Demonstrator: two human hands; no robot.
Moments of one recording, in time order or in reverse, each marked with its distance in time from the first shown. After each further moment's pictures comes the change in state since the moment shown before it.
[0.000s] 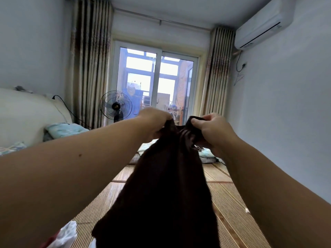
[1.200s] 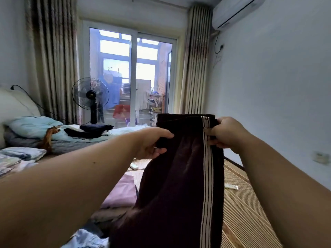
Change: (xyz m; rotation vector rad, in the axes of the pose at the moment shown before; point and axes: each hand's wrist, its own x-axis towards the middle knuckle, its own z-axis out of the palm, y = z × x) left_hand 0.031 -0.090 0.089 0.113 -0.411 -0.337; right_hand 0.023 0.074 -0.134 -0.480 0.039 0.104
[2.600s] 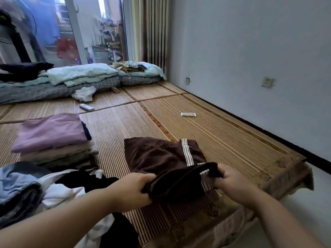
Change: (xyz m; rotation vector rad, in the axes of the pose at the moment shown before) left_hand -0.018 -0.260 0.157 0.782 -0.516 0.460; right_hand -0.197 0.282 -0.022 0.037 -0.273 0.280
